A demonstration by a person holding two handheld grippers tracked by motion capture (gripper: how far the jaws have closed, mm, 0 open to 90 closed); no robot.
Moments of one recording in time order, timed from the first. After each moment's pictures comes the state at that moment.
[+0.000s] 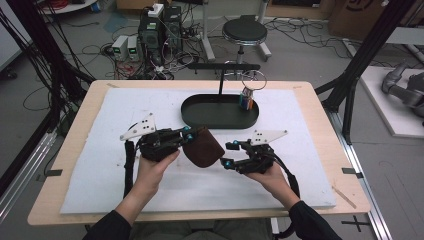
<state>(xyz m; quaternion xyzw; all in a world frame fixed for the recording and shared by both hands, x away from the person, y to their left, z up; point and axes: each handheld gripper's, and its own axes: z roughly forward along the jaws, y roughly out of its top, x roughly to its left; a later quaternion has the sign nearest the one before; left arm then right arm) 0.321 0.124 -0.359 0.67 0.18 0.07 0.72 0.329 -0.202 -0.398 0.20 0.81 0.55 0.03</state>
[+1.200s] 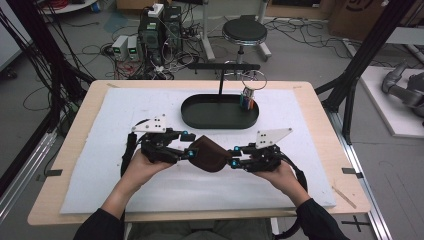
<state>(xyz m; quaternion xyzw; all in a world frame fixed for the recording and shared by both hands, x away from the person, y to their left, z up) 0.334 0.124 -0.359 0.79 0.15 0.01 0.60 0.325 -0.214 -0.380 0.11 0.84 0.53 0.03</state>
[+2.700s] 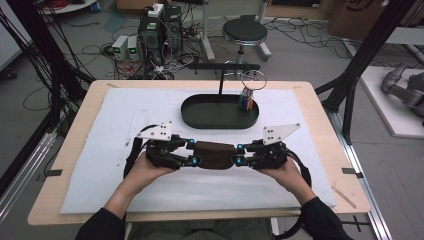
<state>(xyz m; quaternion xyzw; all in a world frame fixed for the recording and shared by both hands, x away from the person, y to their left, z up) 0.329 0.114 -0.369 0.79 0.10 0.00 0.60 0.325 -0.225 -0.365 0.10 0.83 0.55 0.01</state>
